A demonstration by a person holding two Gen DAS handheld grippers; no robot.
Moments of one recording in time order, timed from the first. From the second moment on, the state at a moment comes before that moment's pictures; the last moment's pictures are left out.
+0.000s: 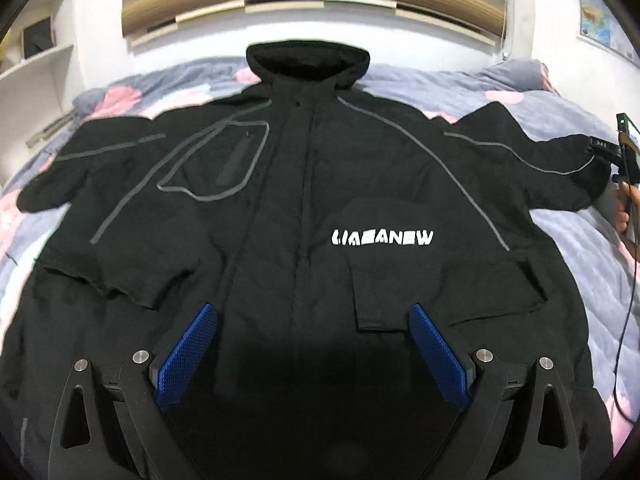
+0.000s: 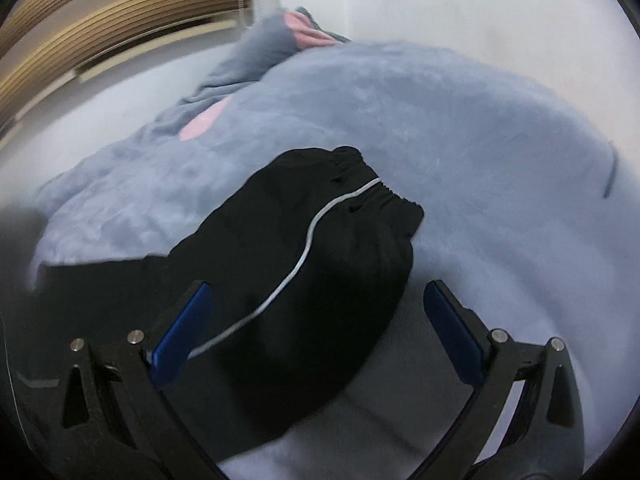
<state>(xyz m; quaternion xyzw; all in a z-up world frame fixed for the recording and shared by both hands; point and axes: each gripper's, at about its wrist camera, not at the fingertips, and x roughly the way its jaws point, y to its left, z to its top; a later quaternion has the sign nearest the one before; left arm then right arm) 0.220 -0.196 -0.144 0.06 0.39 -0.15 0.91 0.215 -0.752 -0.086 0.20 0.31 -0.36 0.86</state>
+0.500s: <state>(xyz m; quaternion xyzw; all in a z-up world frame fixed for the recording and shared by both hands) 0.215 -0.186 -0.140 0.04 0.37 -0.15 0.91 0.166 -0.713 -0.015 0.18 0.24 -0.31 0.90</state>
